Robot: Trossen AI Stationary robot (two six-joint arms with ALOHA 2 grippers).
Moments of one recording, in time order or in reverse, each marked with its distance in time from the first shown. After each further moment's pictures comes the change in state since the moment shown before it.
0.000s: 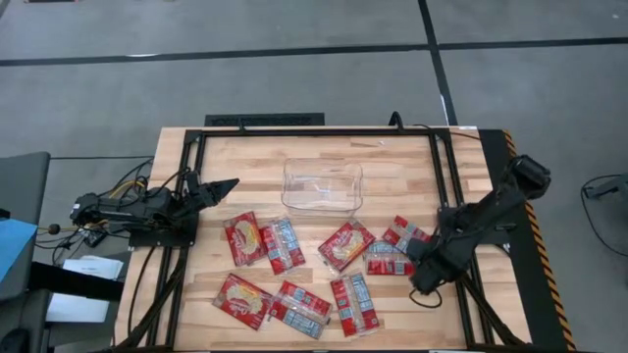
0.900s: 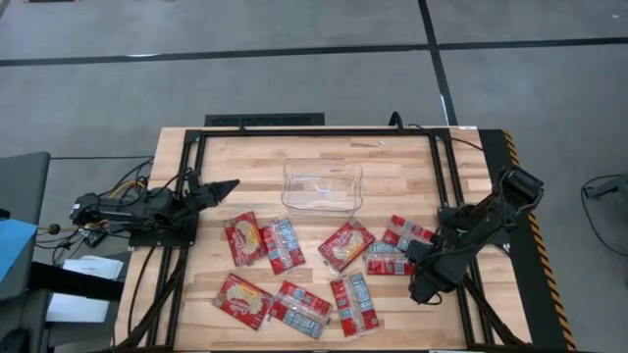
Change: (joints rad) left arm 0.000 0.000 0.000 -0.033 -0.001 0.000; right arm 0.039 0.133 0.063 -0.139 0.083 0.040
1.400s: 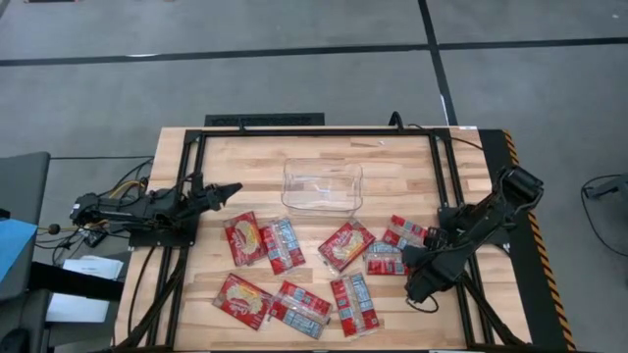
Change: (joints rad) left arm 0.000 0.000 0.000 -0.114 0.009 0.002; right arm -0.038 -0.003 0.000 0.086 -0.013 -0.207
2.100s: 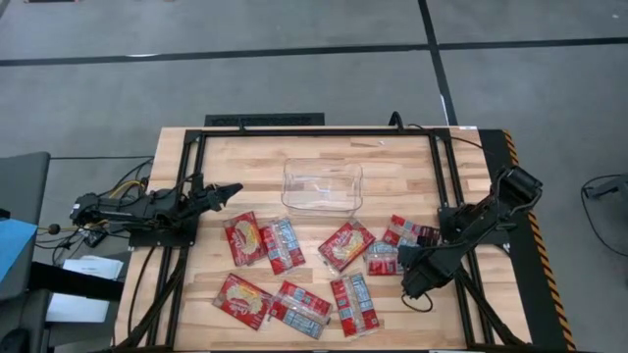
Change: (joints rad) left arm 0.000 0.000 0.000 -0.007 -0.001 0.011; right arm -0.035 0.009 -0.097 0.114 0.056 -0.050
